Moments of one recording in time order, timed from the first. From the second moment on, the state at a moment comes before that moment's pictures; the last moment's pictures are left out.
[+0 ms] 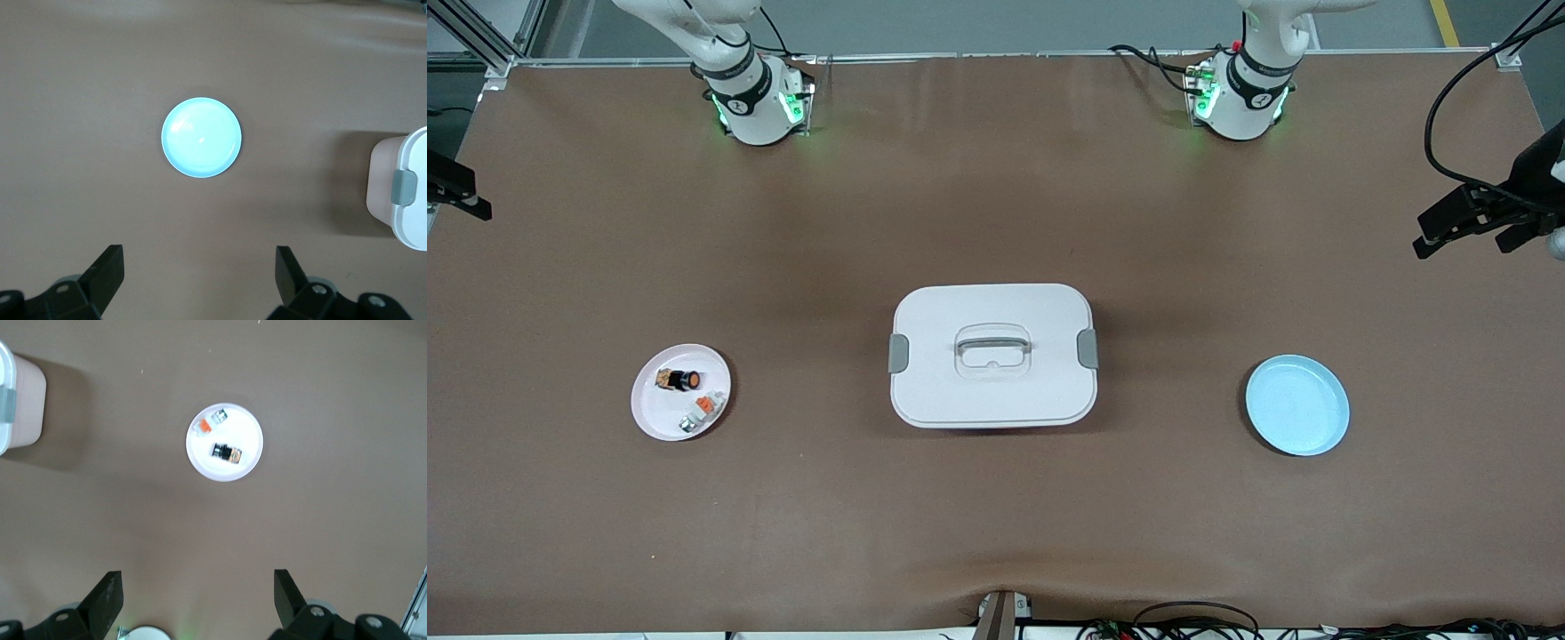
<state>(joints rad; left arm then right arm) 0.03 0.01 -0.07 -1.53 -0.01 1.62 -0.11 -0.13 0.14 0.02 -1.25 0.00 1.34 -0.36</state>
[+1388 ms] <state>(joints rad) 0.03 0.01 -0.07 -1.53 -0.01 1.61 -0.11 -0.10 0.14 0.02 -1.29 0.00 1.43 -0.10</state>
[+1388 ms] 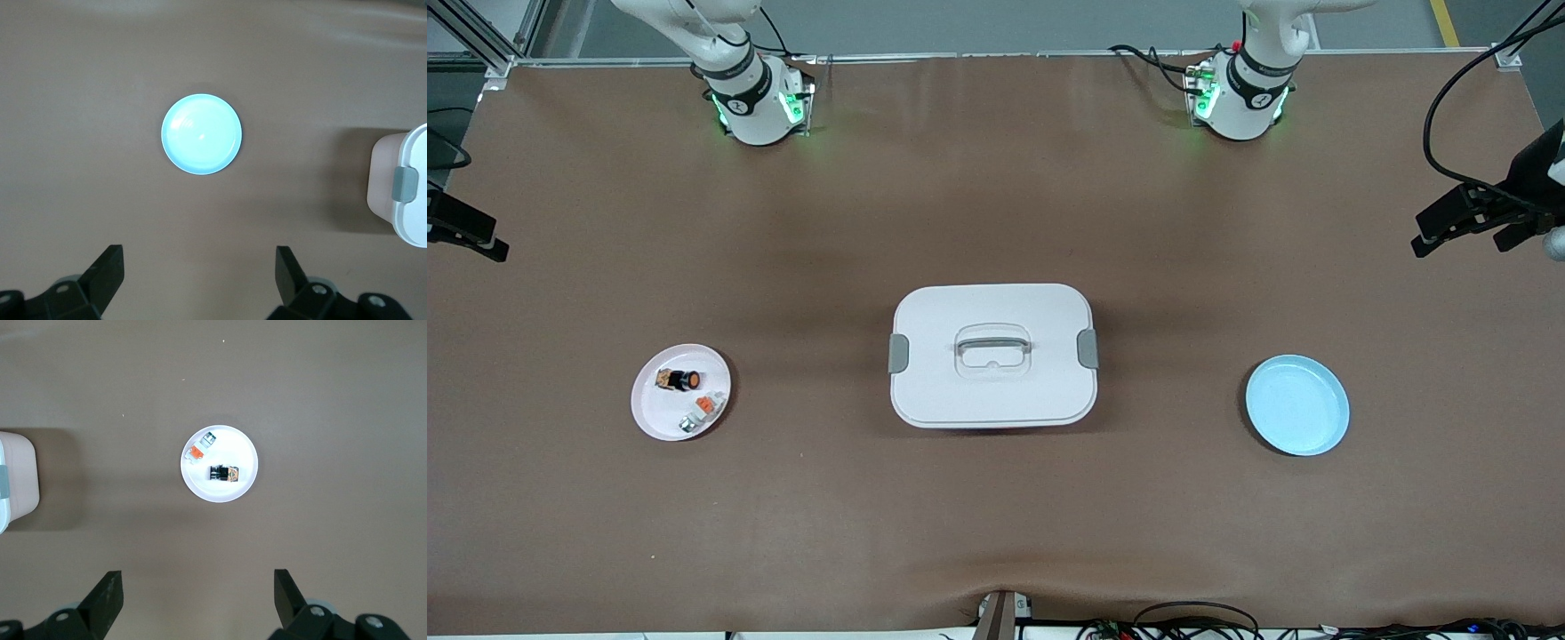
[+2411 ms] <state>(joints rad) 0.03 0.01 -0.07 -1.53 -0.01 1.58 -0.11 -0.09 0.14 0.01 -1.31 0.06 1.43 -0.09</state>
